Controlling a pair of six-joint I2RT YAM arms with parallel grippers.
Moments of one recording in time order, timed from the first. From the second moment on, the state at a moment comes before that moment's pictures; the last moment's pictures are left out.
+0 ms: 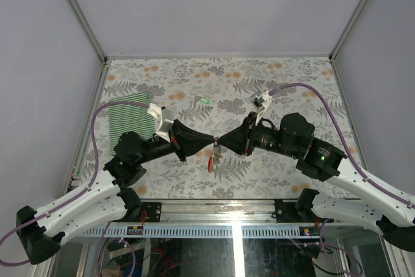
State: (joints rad) left arm -0.84 0.73 0.58 0.43 0.44 -0.38; right arm 0.98 0.86 0.96 -0.23 -0.20 0.57
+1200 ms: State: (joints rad) left arm -0.84 0.73 0.58 0.44 0.44 -0.38; right arm 0.98 0.85 0.96 -0.24 -0.19 0.57
